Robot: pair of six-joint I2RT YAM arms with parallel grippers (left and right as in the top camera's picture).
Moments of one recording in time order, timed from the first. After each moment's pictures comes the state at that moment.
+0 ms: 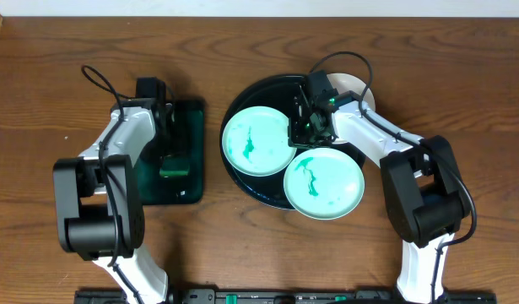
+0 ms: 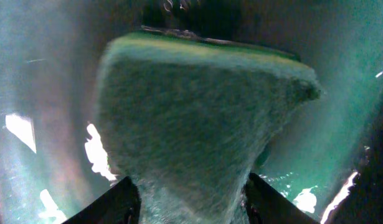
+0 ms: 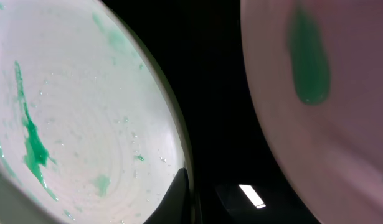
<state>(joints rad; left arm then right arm) 0.05 1.91 1.19 -0.77 0.02 -0.15 0.43 2.09 1.41 -0.64 -0.28 0.45</state>
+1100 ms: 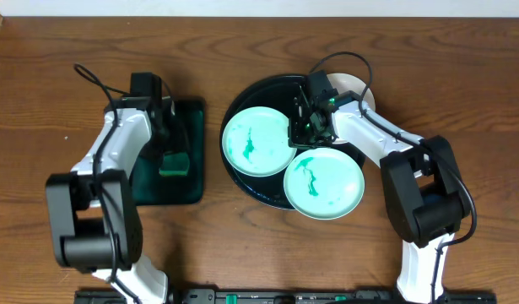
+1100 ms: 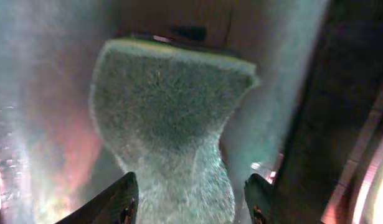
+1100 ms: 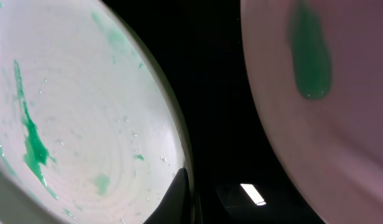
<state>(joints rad) 0.05 1.83 1.20 -0.79 0.09 -0.15 0.43 2.09 1.41 -0.65 -0.28 0.45</state>
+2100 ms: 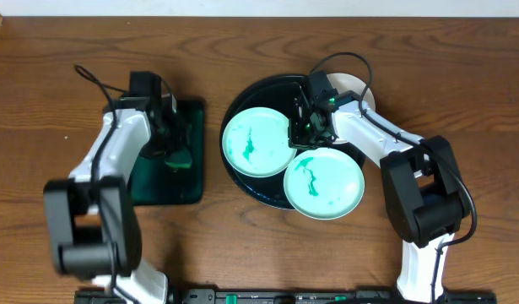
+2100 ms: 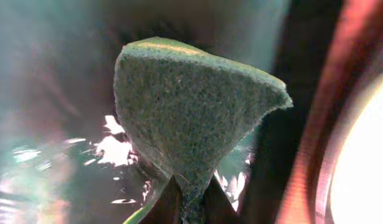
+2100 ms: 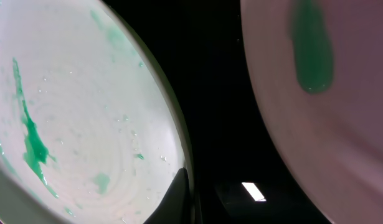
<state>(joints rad) 0.05 1.77 1.20 -0.78 0.14 -0.15 0.43 2.09 1.41 -0.66 -0.29 0.45</state>
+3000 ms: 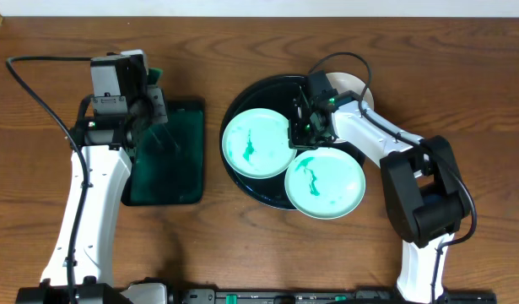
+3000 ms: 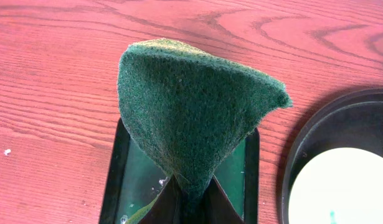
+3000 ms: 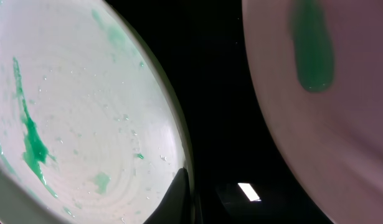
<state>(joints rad) 0.04 1.42 1.20 -0.60 -0.02 -0.08 0.43 2.09 1.41 -0.66 -0.29 0.42</state>
